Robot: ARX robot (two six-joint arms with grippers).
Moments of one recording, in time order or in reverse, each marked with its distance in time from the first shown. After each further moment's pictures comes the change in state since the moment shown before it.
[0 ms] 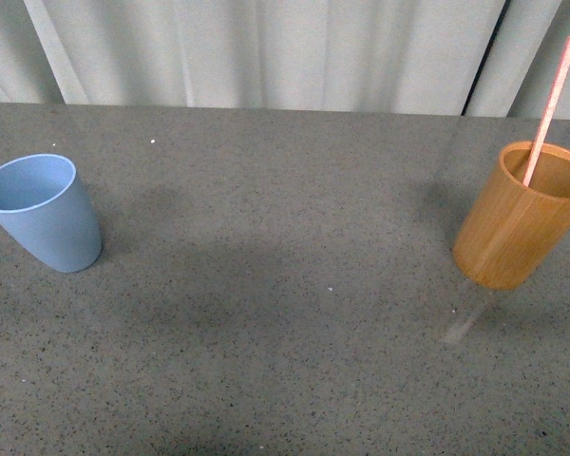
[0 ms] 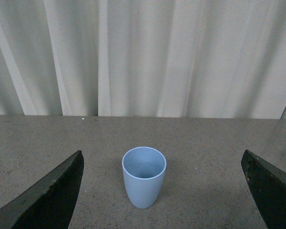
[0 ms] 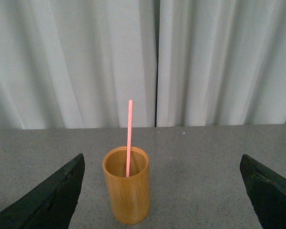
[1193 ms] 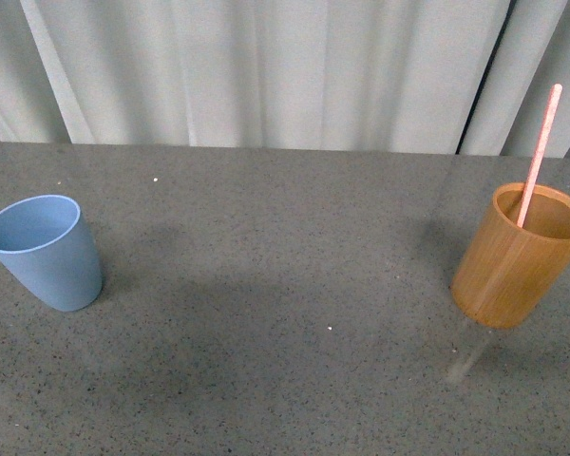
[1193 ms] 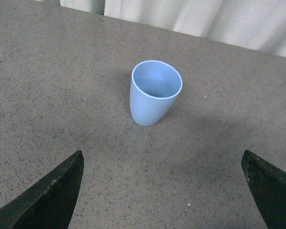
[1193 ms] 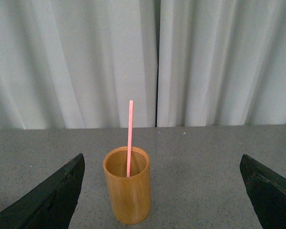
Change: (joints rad) left arm 0.100 0.384 0.154 -0.208 0.076 -0.127; right arm 0.000 0.000 0.000 0.000 0.000 0.000
